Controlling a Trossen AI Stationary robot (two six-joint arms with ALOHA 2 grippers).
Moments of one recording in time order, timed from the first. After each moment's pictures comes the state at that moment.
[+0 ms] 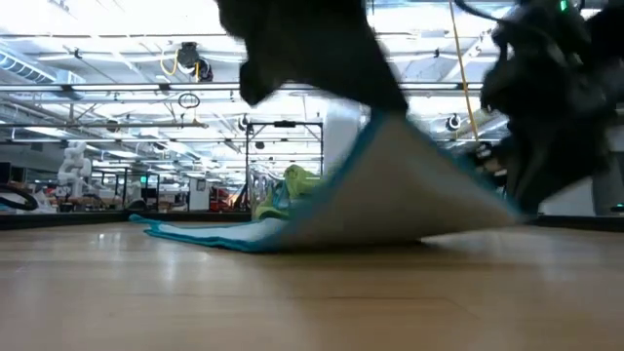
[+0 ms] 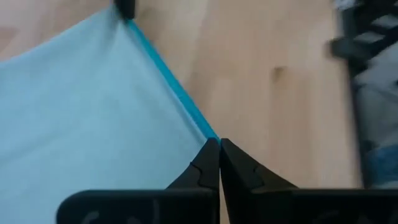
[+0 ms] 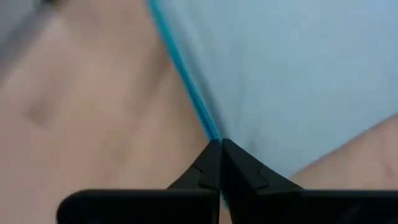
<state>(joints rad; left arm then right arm) -0.52 2.05 1.47 -0.26 -0.35 -0.61 0.24 1.33 0.32 0.23 -0.17 0.04</state>
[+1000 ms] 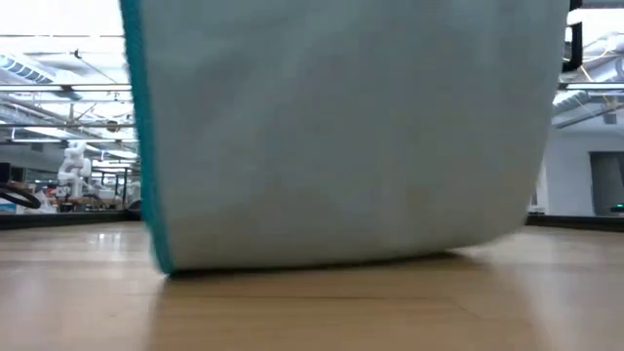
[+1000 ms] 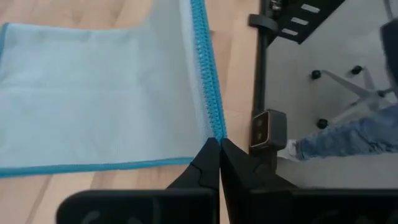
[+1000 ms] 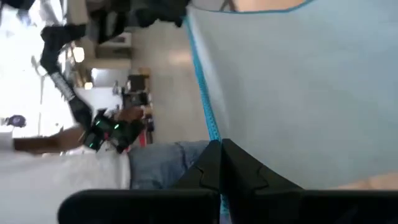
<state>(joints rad) -0.77 1.81 1.47 -0.57 -0.42 -0.87 0.36 1.41 0.75 0.27 -0.47 1.33</state>
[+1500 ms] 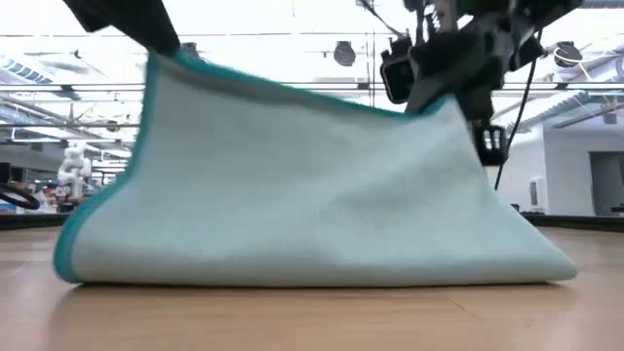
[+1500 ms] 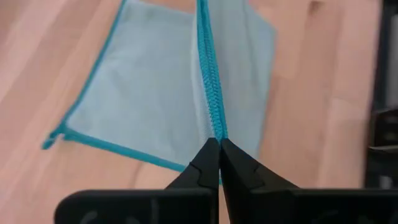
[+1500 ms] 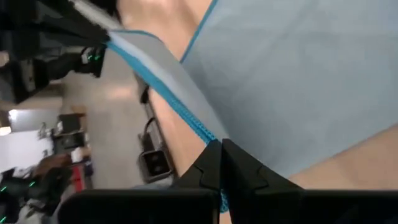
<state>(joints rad) -0.71 1.81 1.39 -0.73 -0.52 -0.92 0.20 1.54 0.75 0.13 -0.37 1.16</state>
